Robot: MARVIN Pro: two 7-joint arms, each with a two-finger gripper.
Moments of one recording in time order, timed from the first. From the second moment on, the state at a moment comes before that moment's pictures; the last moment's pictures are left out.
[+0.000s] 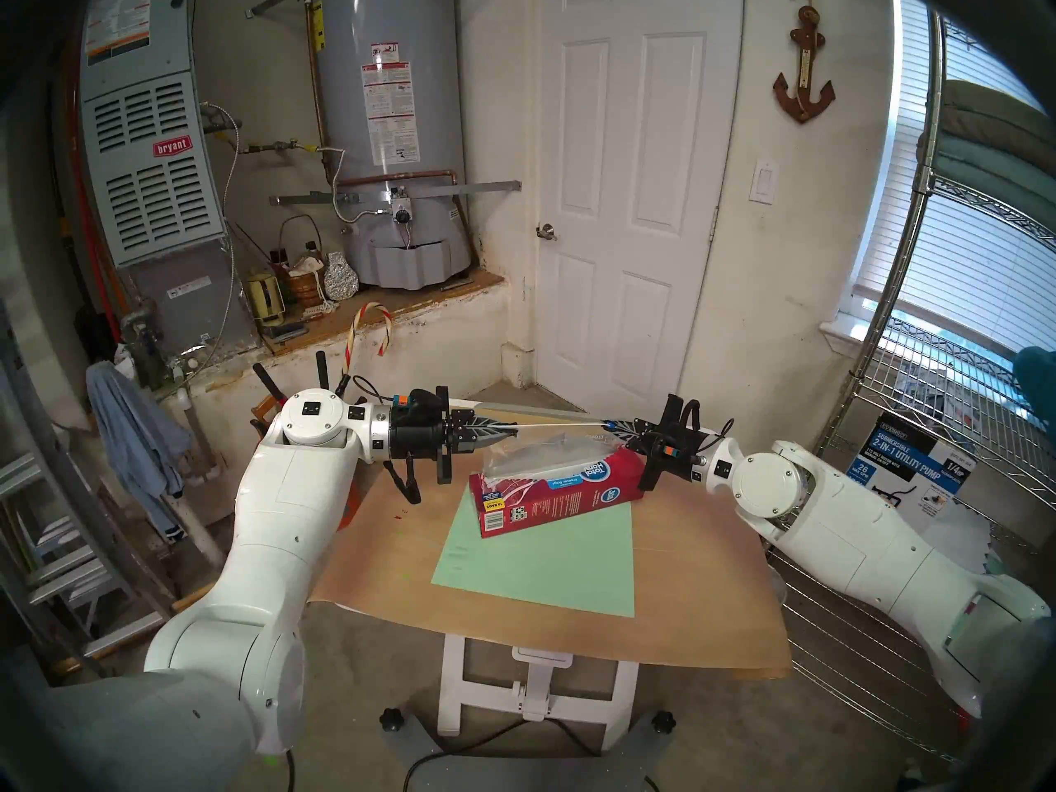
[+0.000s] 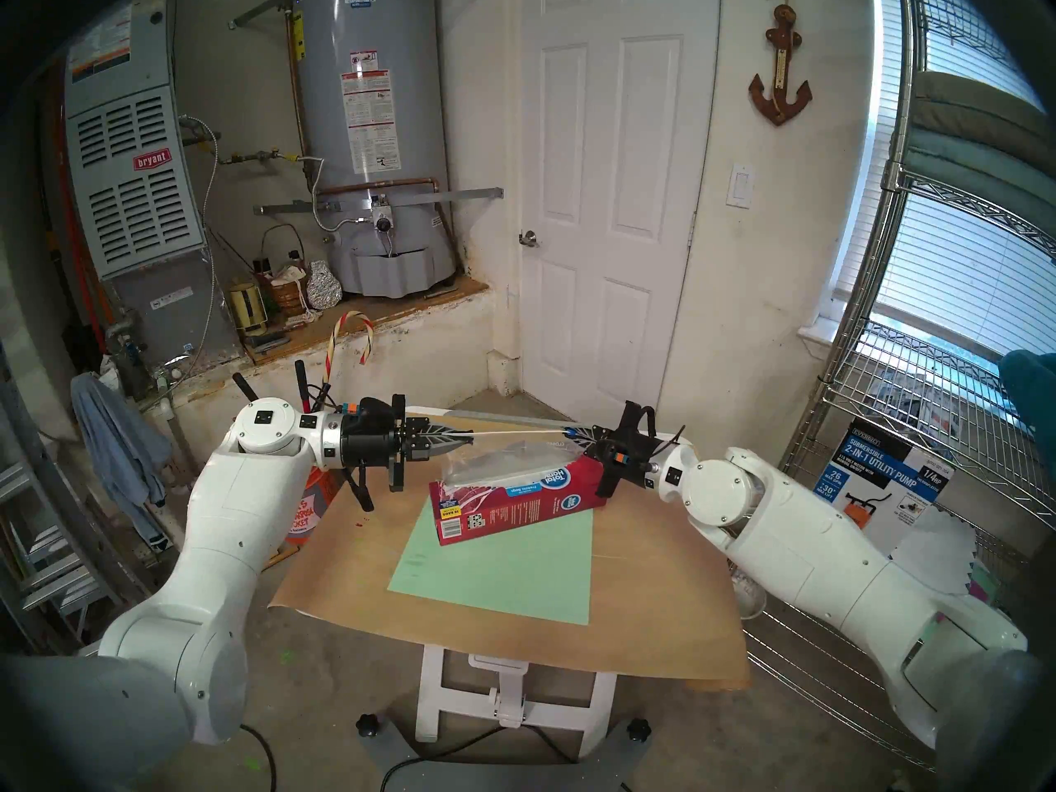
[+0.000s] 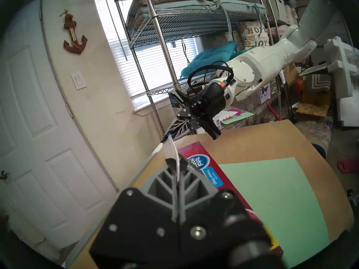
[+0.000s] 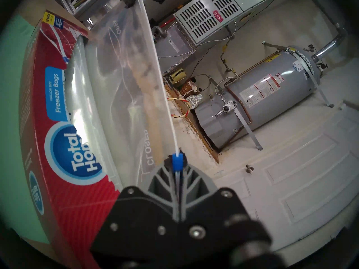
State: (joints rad) left arm 1.02 -1.37 -1.61 -1.06 0.01 -0.24 -1.48; right arm -1.02 -0.79 0.76 -1.37 -0.12 -0.26 0.20
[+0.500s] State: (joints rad) left arm 1.02 -1.36 -1.61 -1.05 0.01 -0.24 -1.48; right arm -1.01 -0.79 0.77 -1.33 -0.17 -0.28 0.18
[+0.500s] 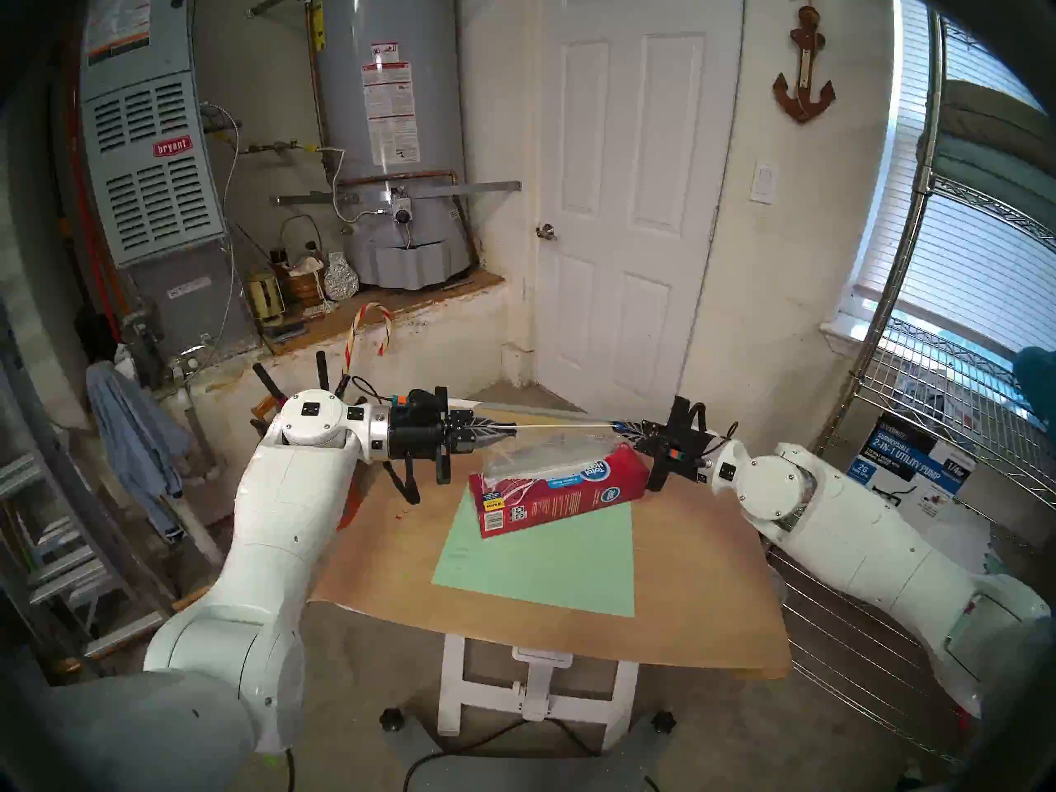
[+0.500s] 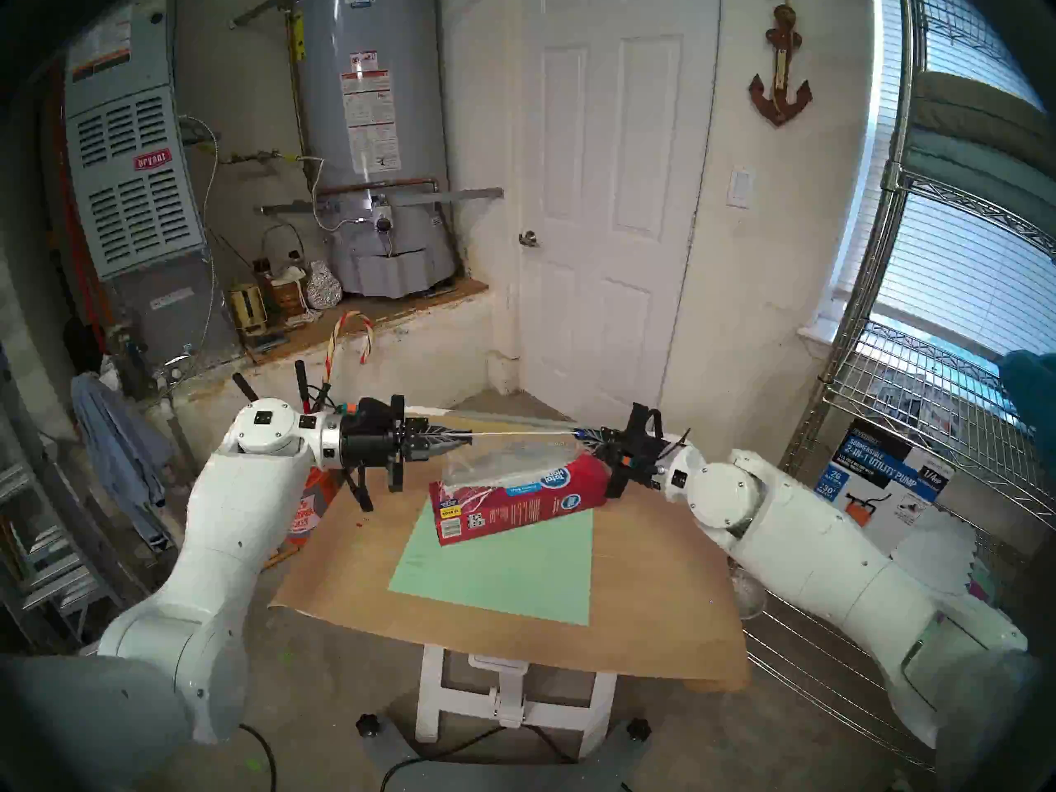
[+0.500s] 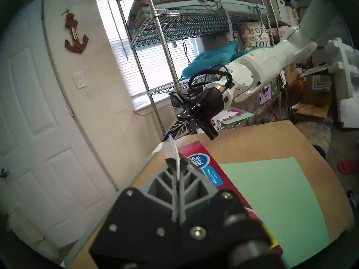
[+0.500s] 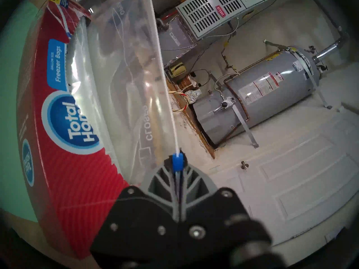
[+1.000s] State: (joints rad) left arm 1.01 -1.36 -1.61 -1.03 0.00 -0.26 -1.48; right arm -1.00 -0.81 0.78 -1.28 -0.19 -0.29 0.16
